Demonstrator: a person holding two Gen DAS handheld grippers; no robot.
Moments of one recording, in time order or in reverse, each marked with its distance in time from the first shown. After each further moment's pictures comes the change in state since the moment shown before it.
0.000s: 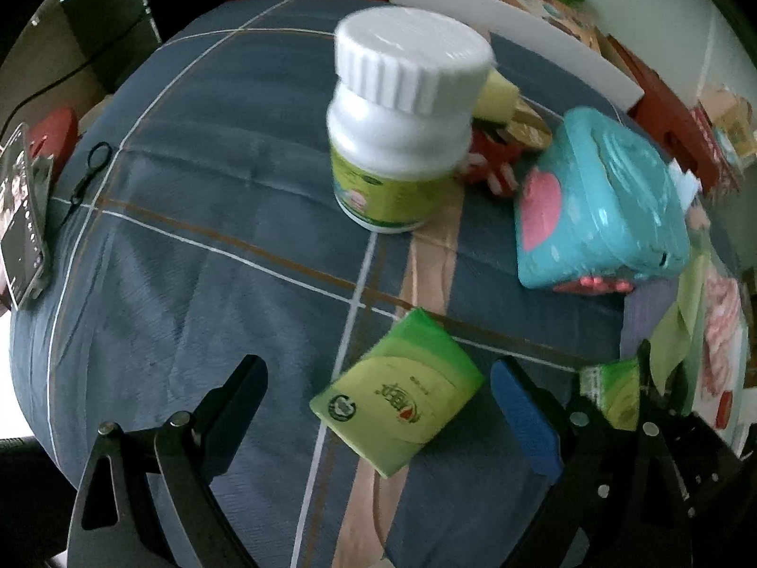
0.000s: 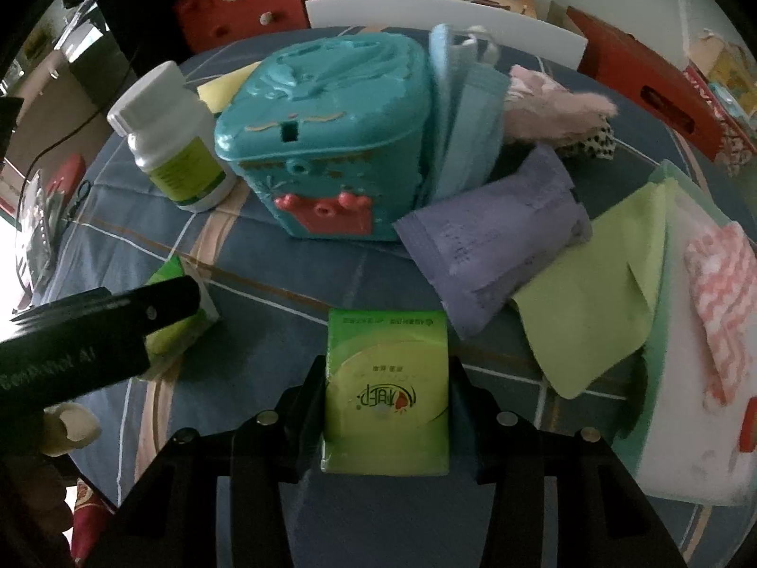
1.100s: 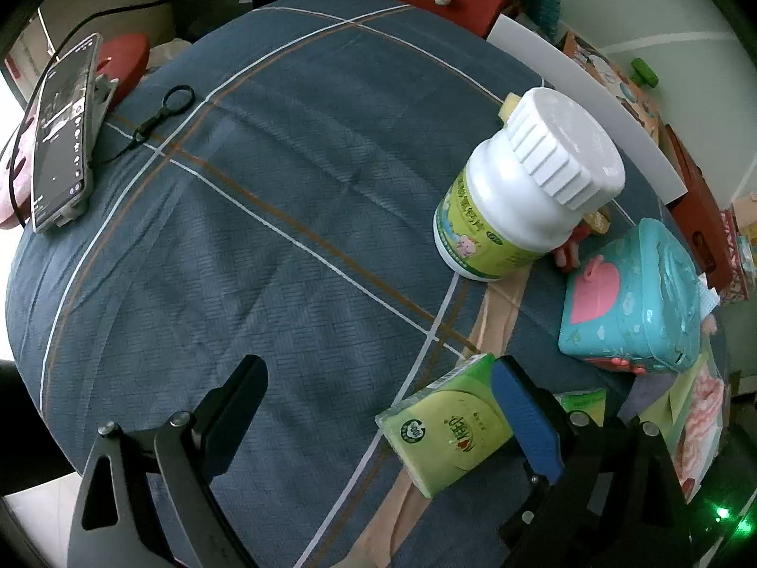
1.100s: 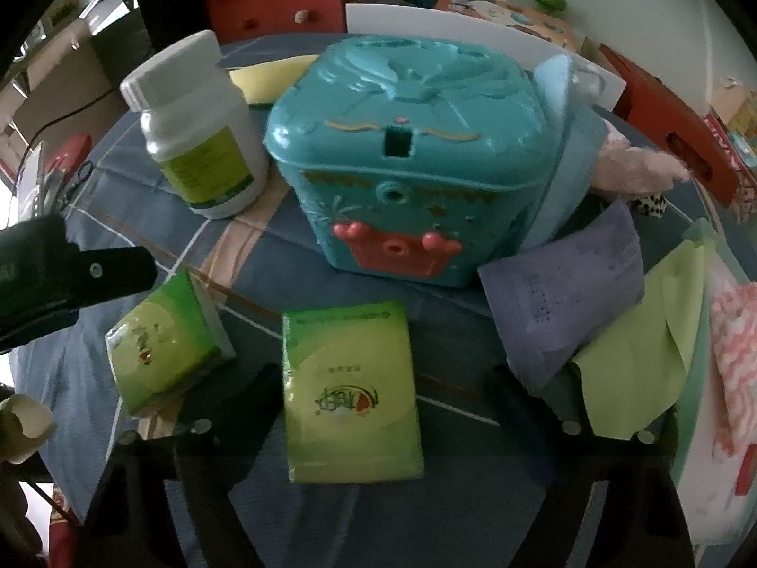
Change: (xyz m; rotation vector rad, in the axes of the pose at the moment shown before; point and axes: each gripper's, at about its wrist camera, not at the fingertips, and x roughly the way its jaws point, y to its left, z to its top) left arm 0.006 0.086 -0.001 -0.263 -0.052 -0.020; right arm 0.033 0.049 0.016 -0.107 -0.066 -0.017
